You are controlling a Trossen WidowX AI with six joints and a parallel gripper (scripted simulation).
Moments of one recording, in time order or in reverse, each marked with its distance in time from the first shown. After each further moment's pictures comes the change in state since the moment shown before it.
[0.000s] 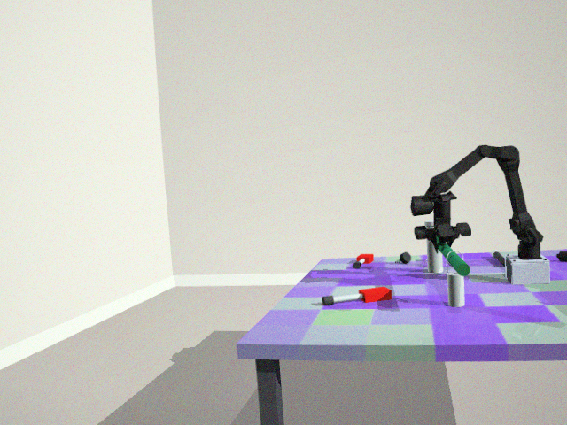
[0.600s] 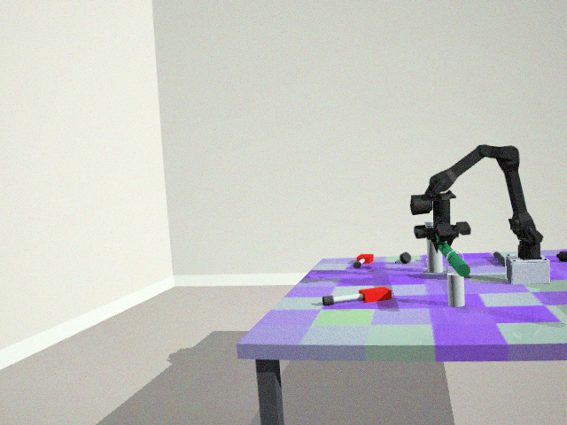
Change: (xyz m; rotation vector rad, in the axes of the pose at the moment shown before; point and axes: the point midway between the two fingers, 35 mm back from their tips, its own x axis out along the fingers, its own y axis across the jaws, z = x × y) arm -0.003 0.000 -0.001 -0.002 -0.007 0.005
